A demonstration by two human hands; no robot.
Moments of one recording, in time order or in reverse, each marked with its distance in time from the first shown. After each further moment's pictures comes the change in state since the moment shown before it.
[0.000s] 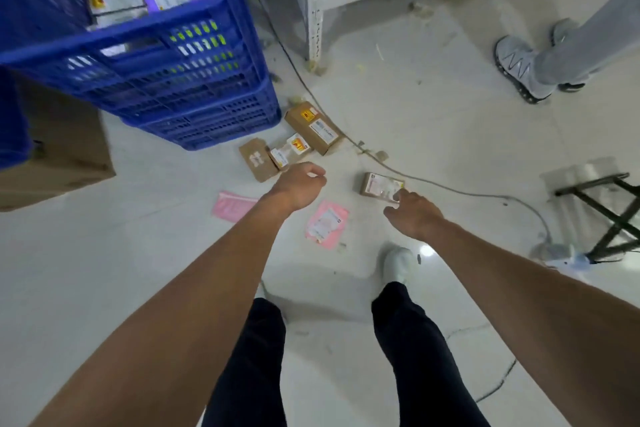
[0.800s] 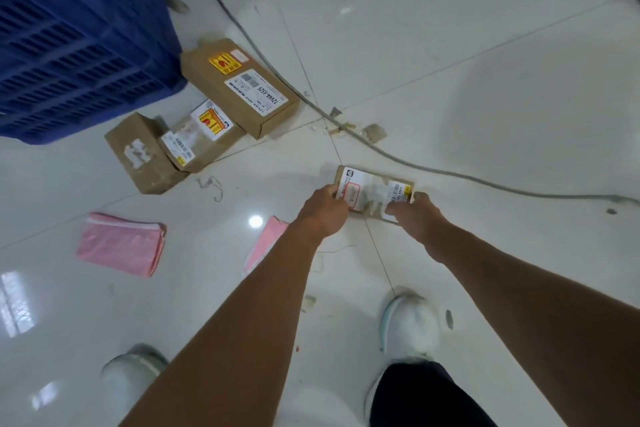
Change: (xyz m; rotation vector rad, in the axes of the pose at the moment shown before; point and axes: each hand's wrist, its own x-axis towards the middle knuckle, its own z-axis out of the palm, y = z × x) left_hand 0.361 -0.098 0.268 0.029 -0.088 -0.117; right_hand 0.381 0.140 0.158 0.636 -0.050 0.271
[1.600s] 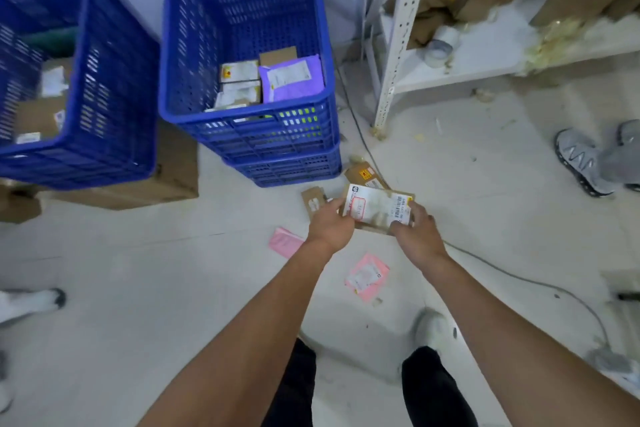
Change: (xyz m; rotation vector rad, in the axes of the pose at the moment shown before) left_hand -0.472 0.069 -0.289 -0.320 0.352 0.131; right_hand -0.512 -0.214 -0.037 0.003 0.045 -0.427
